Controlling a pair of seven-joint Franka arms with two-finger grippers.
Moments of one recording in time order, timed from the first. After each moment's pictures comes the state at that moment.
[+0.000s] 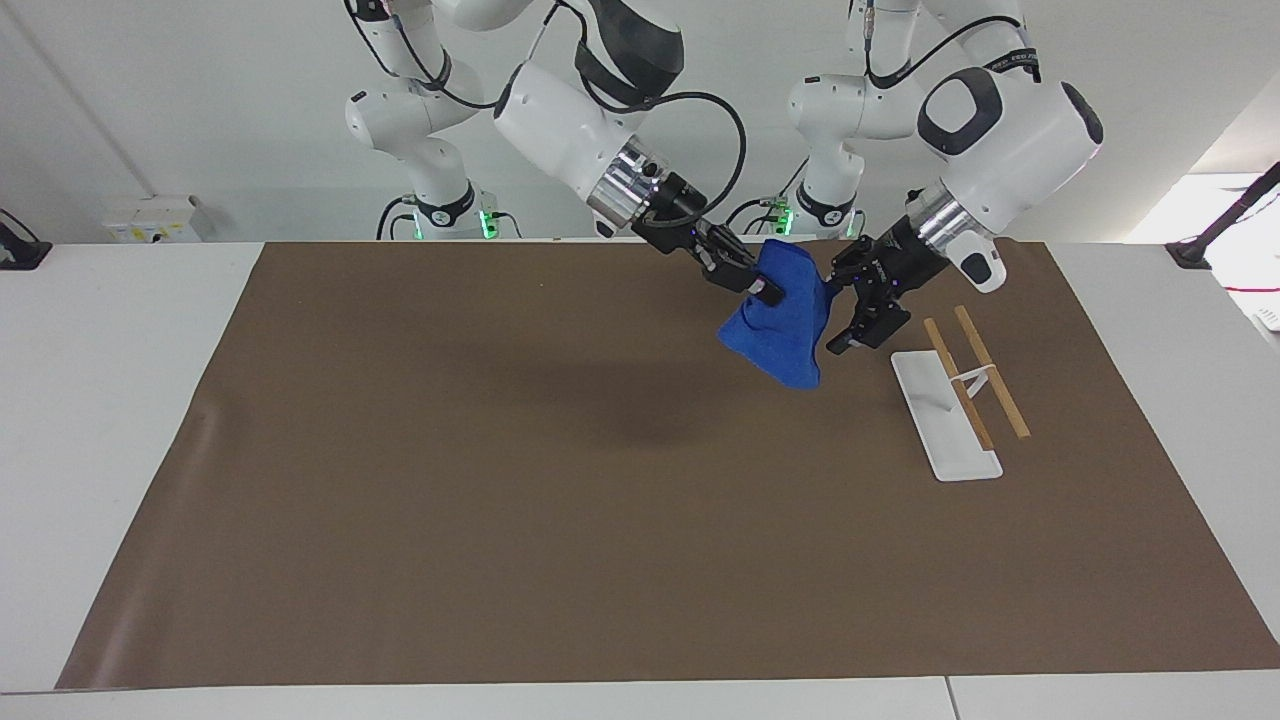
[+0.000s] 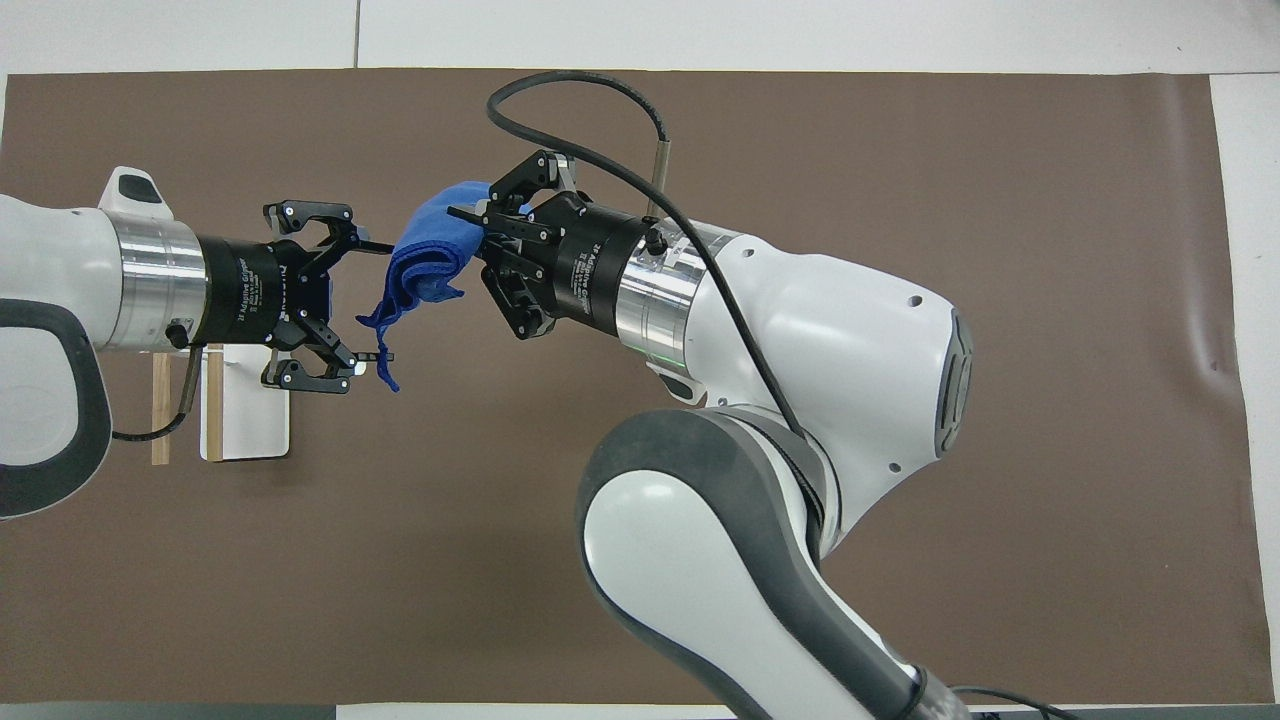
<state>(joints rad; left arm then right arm) -0.22 -0.08 -0.01 -1.98 -0.63 2.04 -1.40 0.58 0.21 0.11 -1.67 1.05 2.74 1.38</state>
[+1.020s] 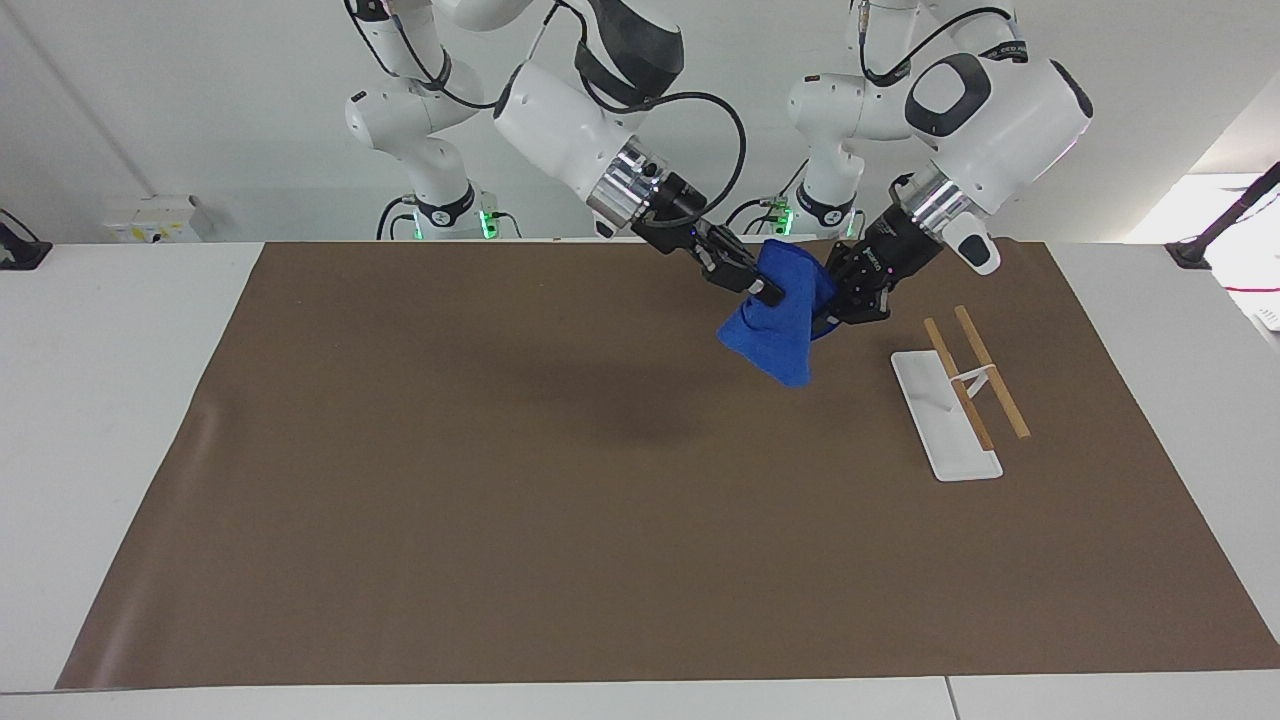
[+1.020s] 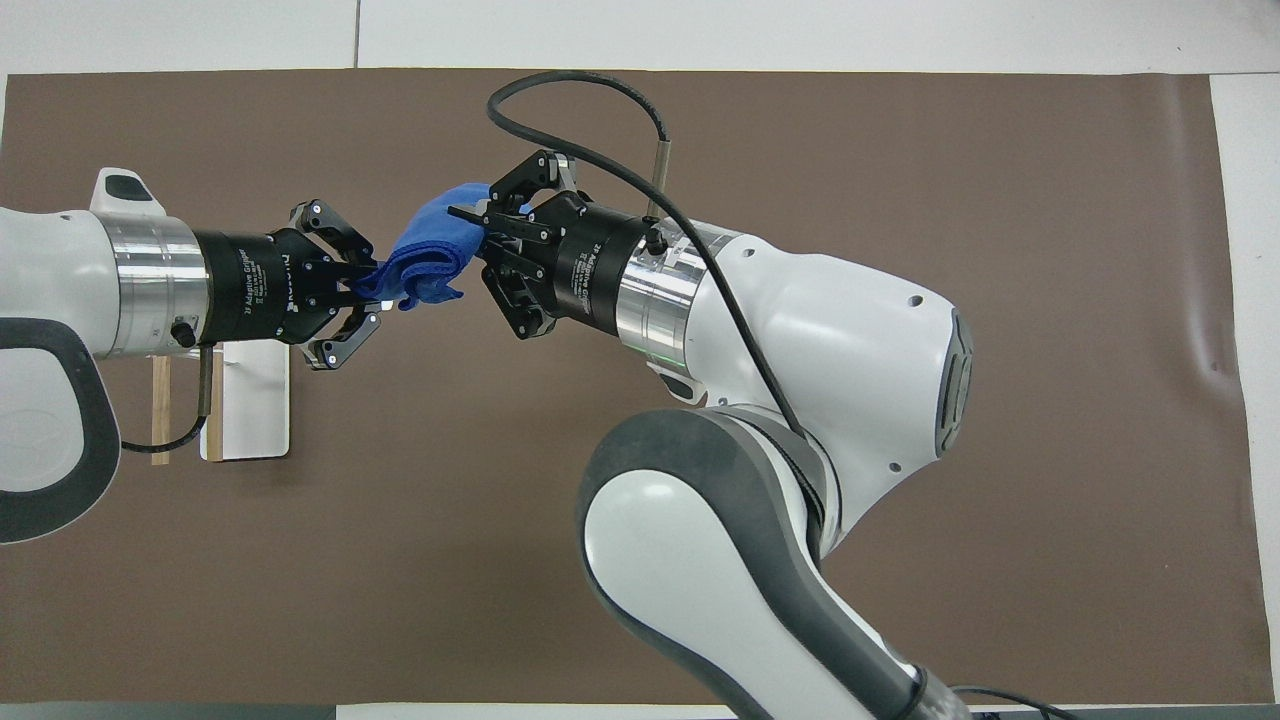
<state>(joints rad) -0.25 -0.11 0.01 -1.98 -0.65 2.11 -1.47 0.58 0.21 0.11 -1.67 1.05 2.74 1.38</state>
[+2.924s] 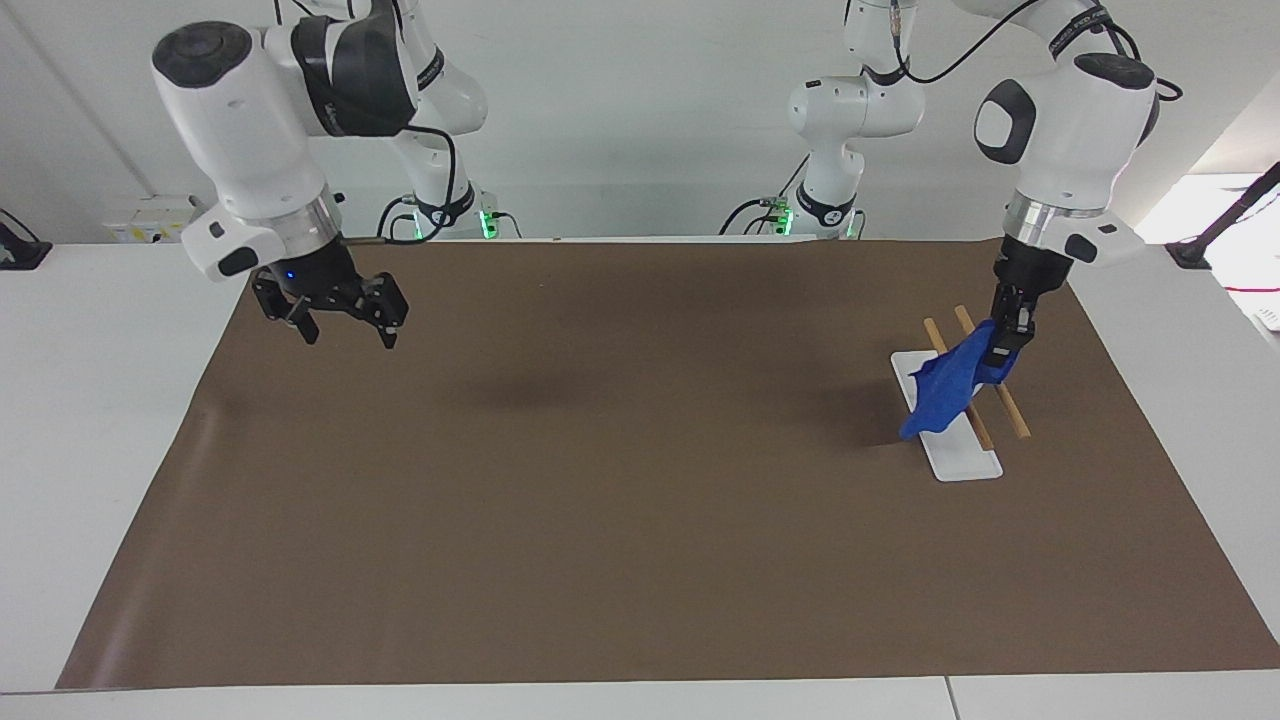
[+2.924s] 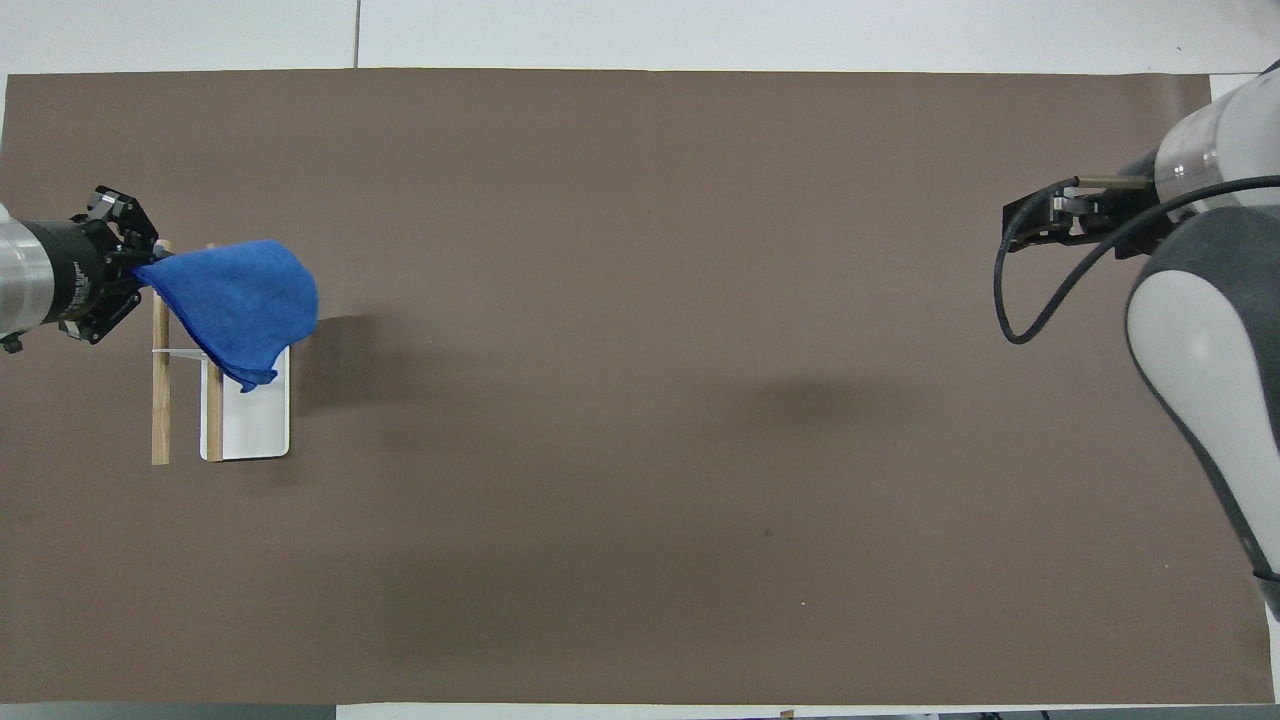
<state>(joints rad) -0.03 -0.12 0.02 -2.03 0.00 2.25 -1.11 -0.01 0.06 0.08 -1.58 -0.04 1.68 0.18</state>
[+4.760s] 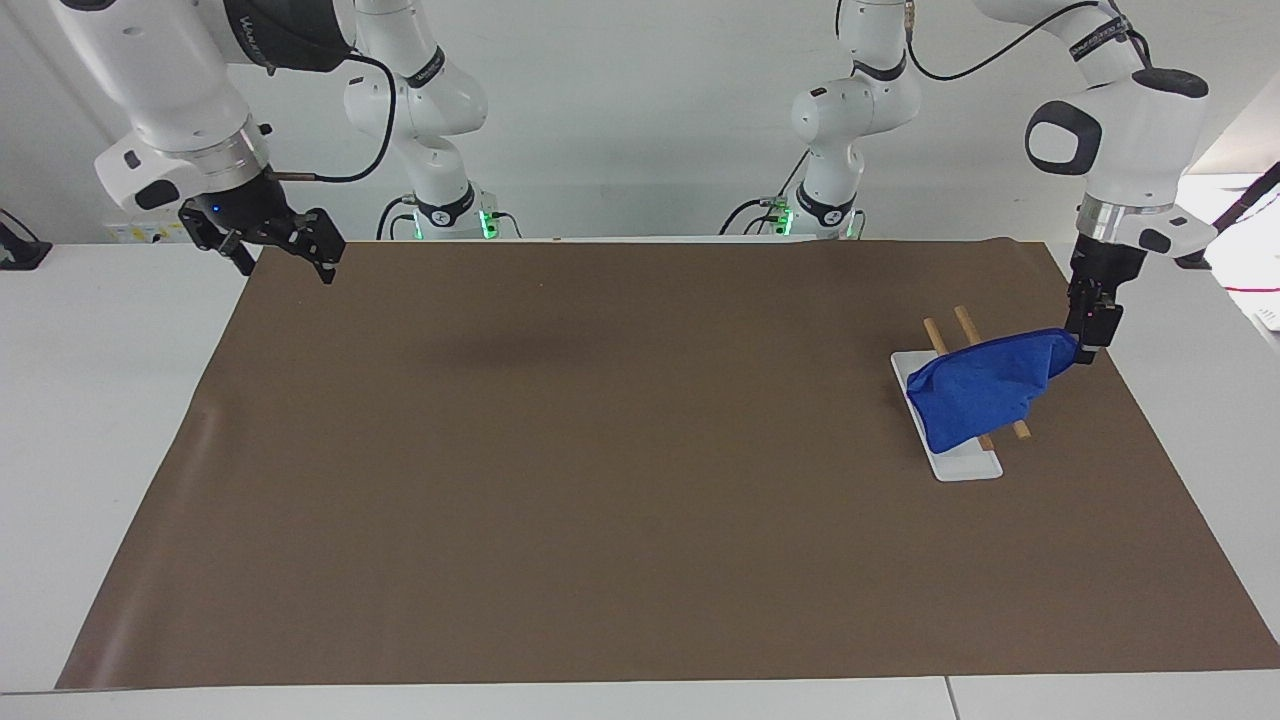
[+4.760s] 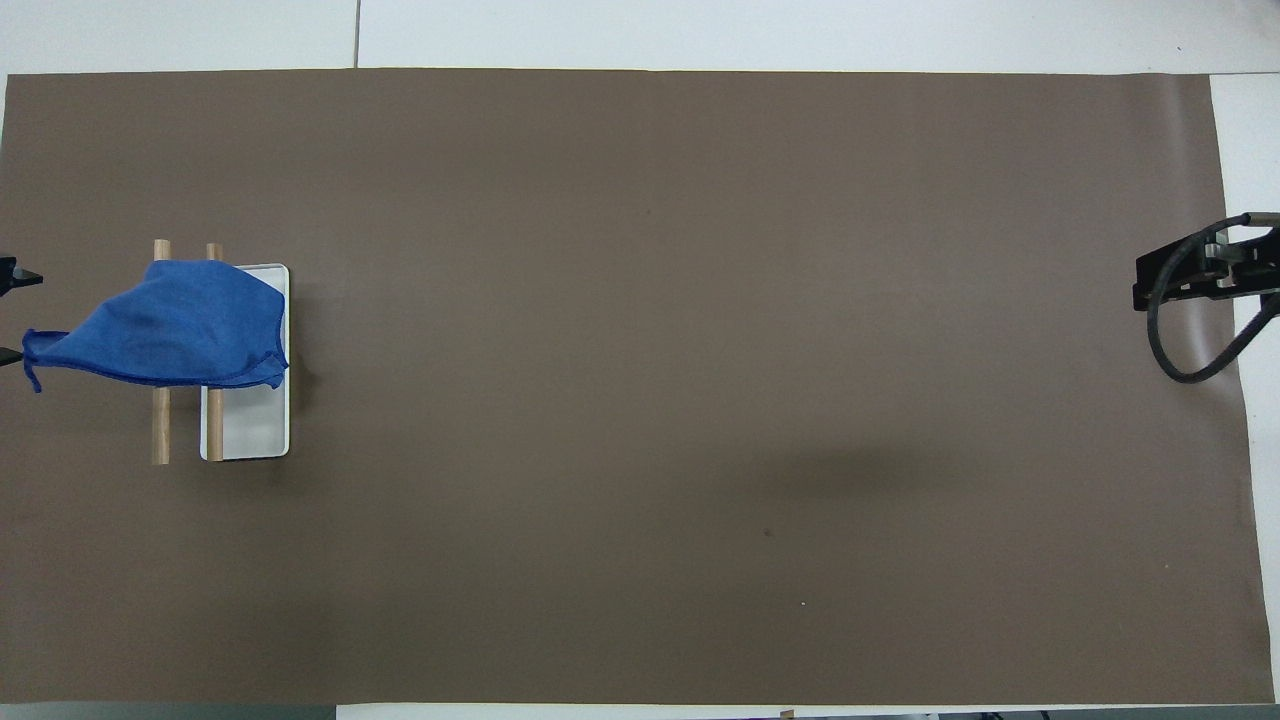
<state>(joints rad) 0.21 -0.15 0.00 -2.17 0.00 2.42 -0.88 0.02 0.02 -0.03 -1.53 -0.07 1.48 0.09</state>
